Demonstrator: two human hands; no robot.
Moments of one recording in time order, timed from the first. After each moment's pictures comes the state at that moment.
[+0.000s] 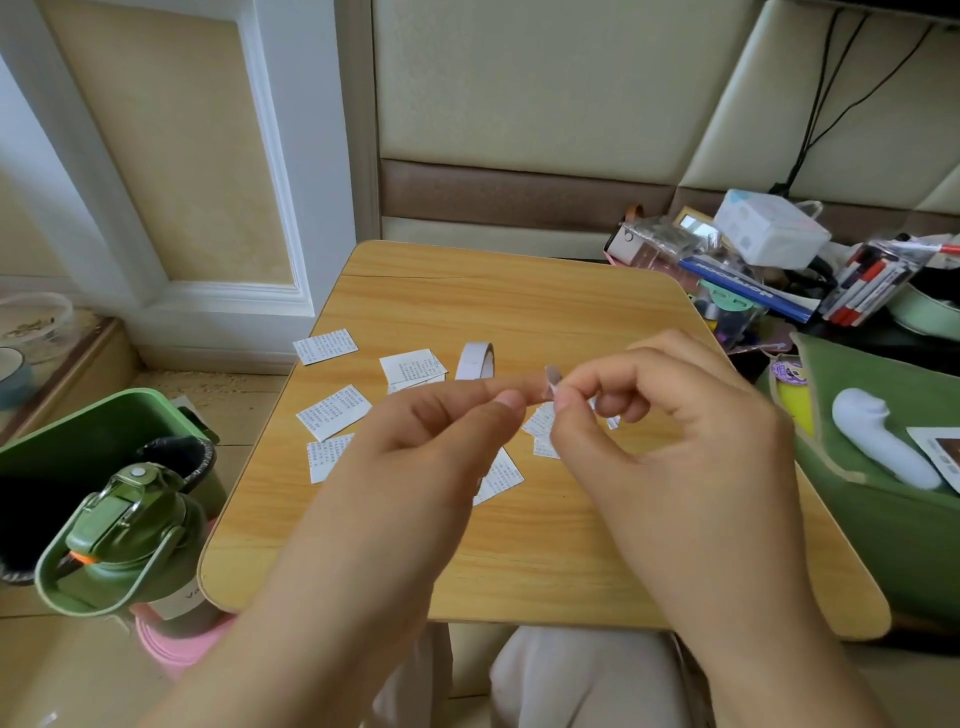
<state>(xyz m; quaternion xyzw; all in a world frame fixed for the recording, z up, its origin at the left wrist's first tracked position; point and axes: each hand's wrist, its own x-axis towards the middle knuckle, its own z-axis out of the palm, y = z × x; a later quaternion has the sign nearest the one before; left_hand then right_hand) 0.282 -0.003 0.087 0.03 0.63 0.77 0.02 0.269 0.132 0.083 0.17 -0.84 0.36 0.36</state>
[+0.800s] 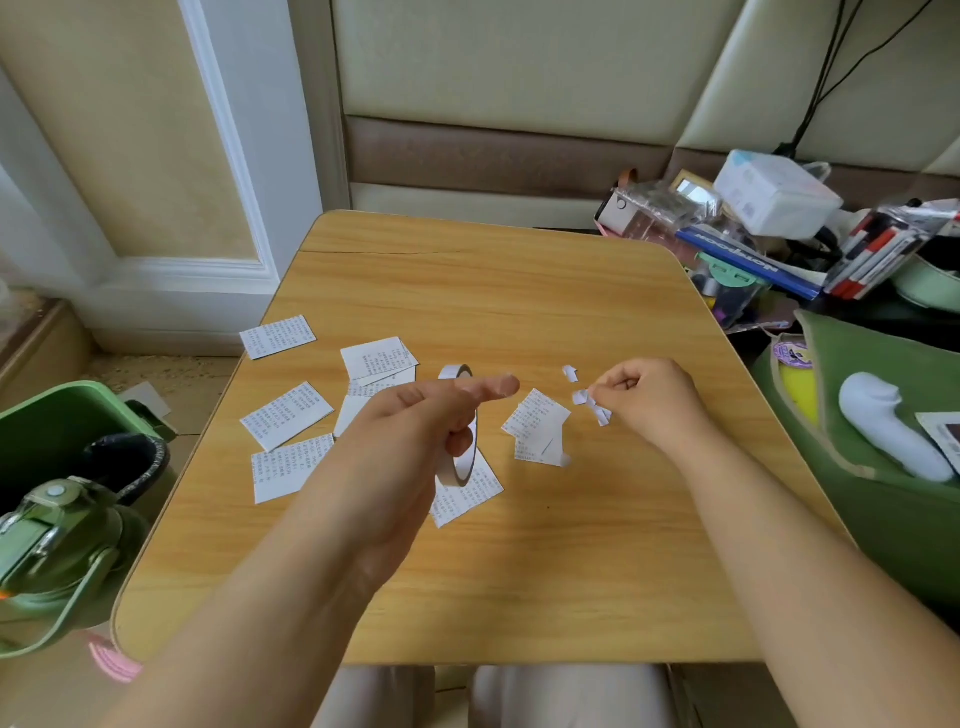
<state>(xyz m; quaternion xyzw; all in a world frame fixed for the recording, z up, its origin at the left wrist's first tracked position) 0.201 0.006 0.026 -0.06 0.63 0.76 0.11 0.109 0.233 -0.024 -0.12 -0.92 0.38 0.01</state>
